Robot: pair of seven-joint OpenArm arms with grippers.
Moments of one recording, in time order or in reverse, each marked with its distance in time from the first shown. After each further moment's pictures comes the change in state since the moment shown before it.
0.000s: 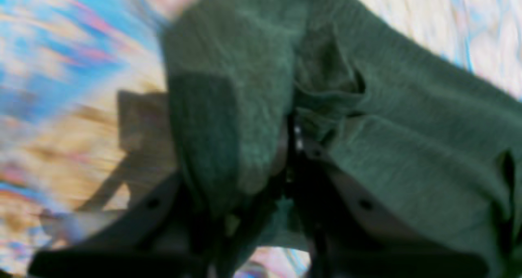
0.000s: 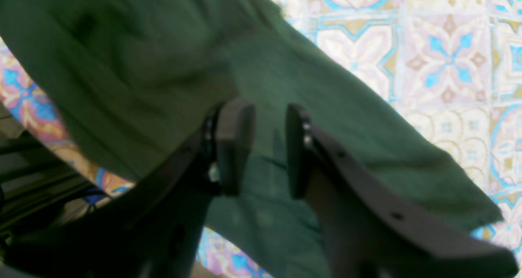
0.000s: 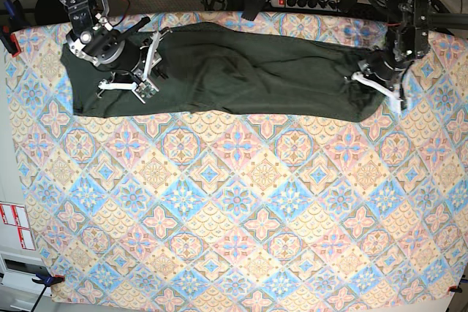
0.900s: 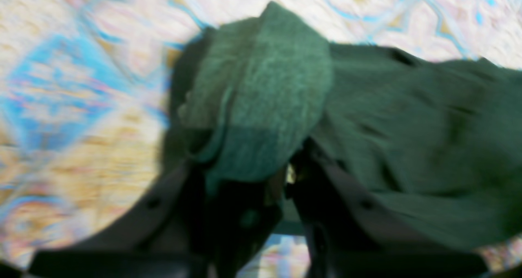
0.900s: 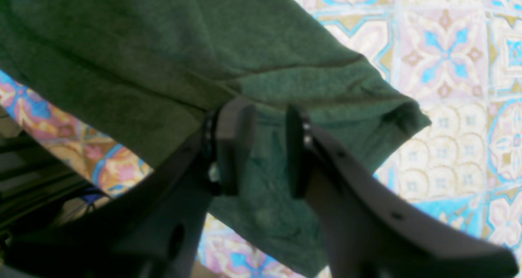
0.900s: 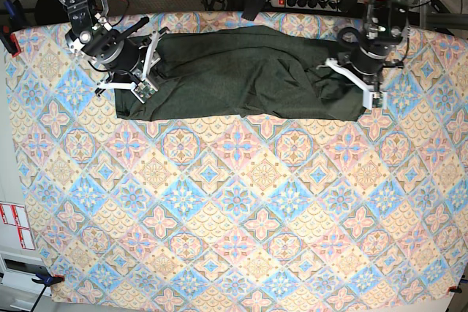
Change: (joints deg) left arm 6.7 5.6 7.8 19.0 16.4 0.7 0.5; right arm -0.1 0.0 0.2 0.0 0.0 0.0 0.0
